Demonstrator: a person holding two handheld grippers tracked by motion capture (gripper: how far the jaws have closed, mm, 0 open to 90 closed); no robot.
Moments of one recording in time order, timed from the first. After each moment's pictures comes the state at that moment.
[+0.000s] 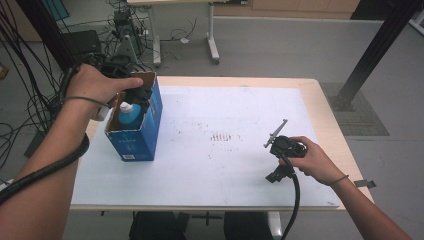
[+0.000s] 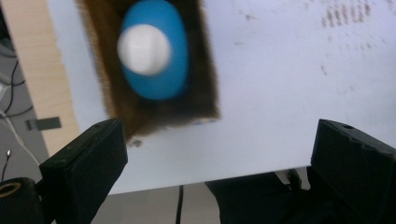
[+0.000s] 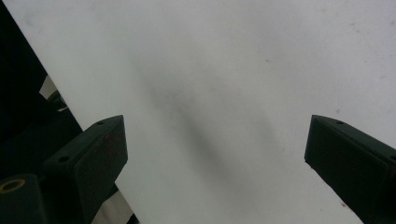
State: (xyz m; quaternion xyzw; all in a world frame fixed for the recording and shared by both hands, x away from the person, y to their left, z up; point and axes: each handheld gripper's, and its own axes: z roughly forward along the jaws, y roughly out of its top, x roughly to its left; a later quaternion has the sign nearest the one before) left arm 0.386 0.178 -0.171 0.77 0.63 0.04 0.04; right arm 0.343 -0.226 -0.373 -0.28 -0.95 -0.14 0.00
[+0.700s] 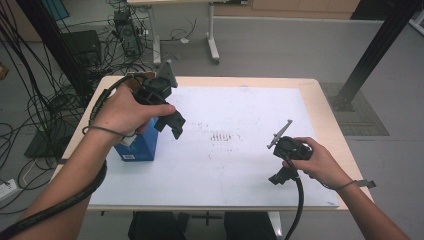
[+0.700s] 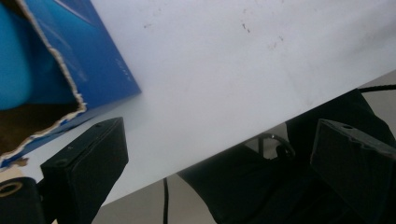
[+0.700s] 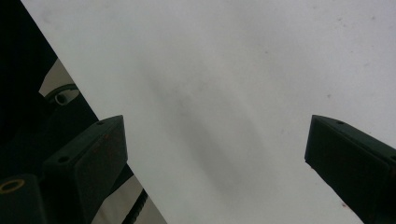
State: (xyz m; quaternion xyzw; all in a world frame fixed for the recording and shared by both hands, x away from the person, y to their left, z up) left arm 0.346 0.108 -0.194 0.85 0.53 0.01 0.06; right arm 0.329 -0.227 -0.357 -0.29 -0.95 -0.14 -0.01
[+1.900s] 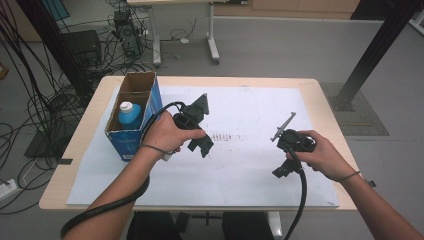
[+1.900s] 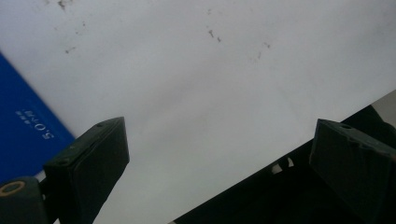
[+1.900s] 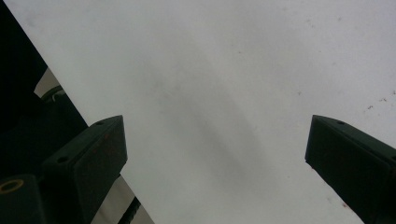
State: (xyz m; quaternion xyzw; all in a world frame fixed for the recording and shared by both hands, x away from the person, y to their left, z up) left arm 0.369 0.056 -0.288 0.87 0.49 -0.01 0.05; right arm 0.345 -0.237 -0.349 -0.29 -0.95 -0.13 -0.01
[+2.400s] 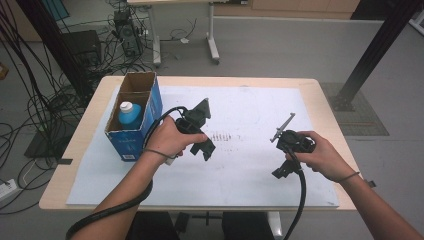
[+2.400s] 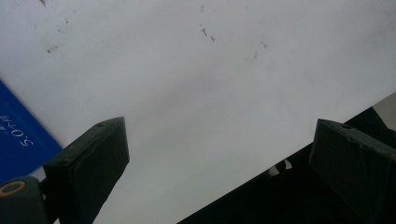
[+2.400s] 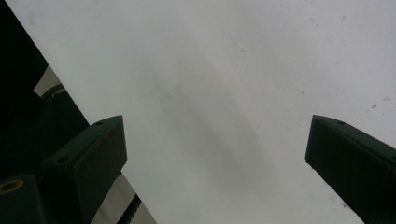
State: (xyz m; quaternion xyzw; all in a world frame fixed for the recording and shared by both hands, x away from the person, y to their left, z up) left arm 0.368 0.053 -0.300 0.87 0.49 -0.02 0.05; right arm 0.343 -0.235 -0.349 -0.30 -0.95 -0.13 -0.01
